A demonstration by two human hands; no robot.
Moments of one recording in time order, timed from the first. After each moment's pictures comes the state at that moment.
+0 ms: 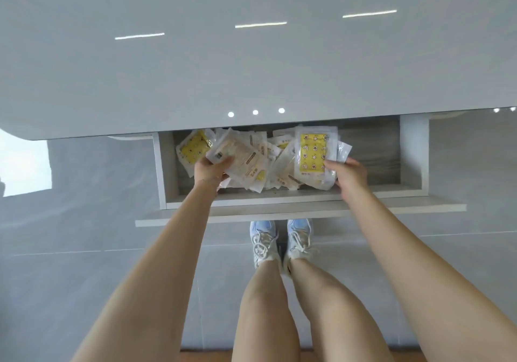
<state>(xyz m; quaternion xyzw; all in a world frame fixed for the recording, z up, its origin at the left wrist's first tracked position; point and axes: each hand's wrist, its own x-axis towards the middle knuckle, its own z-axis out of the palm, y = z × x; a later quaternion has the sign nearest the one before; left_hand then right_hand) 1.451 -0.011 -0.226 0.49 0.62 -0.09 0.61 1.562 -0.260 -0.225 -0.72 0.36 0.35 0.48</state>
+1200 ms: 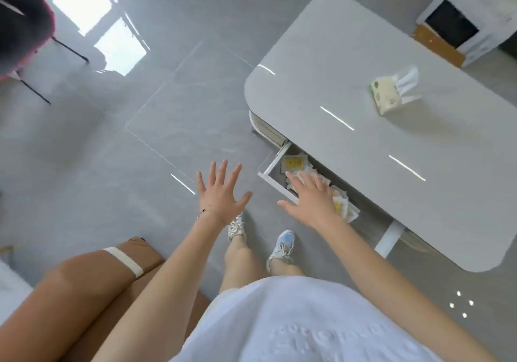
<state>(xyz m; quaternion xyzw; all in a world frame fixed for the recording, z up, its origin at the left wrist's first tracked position) 1.170 0.013 0.192 0.80 0.53 -0.16 0.22 1.366 -0.071 0.215 -0.78 -0.51 0.35 -0.10</state>
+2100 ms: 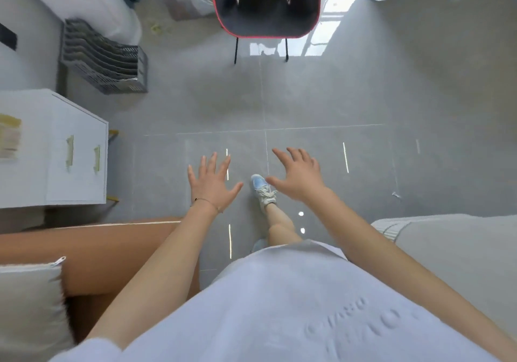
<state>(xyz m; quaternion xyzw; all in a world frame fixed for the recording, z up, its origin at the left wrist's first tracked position) 0.725 0.233 0.202 0.49 0.83 -0.08 0.25 0.896 0.343 0.250 -0.49 -0.80 0.28 -0.20</state>
